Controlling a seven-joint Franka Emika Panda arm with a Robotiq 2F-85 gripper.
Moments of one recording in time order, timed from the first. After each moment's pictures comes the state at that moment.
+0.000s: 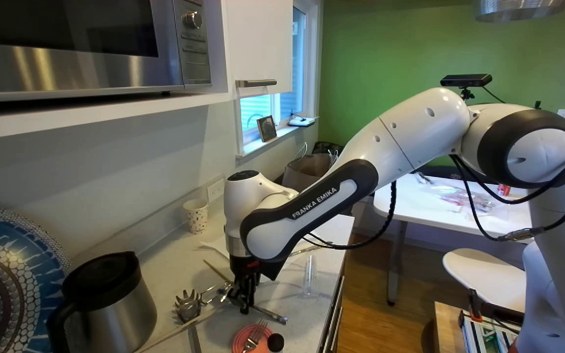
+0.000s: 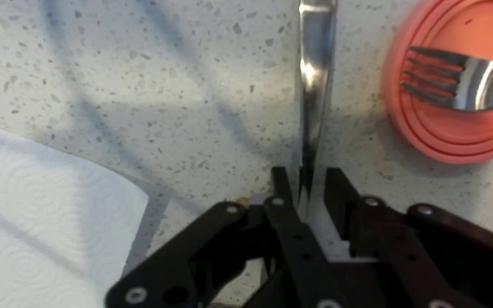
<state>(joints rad) 0.12 0.37 0.08 -1.86 0.02 2.25 0.07</state>
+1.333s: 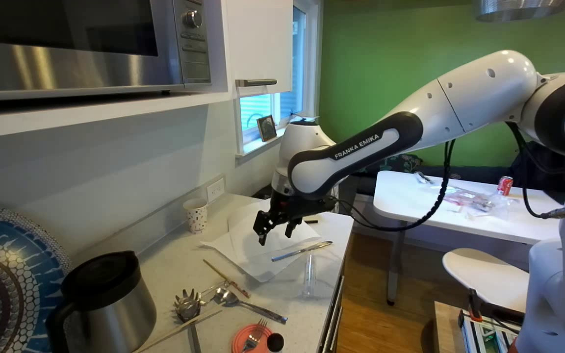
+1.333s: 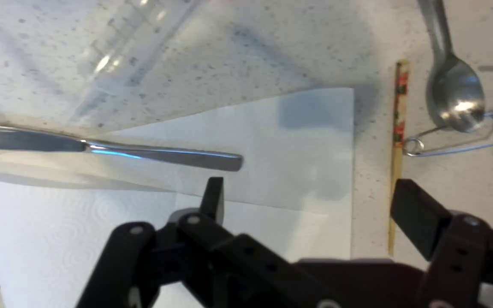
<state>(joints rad) 0.00 0.07 -0.05 -2.07 0.09 2.37 0.37</state>
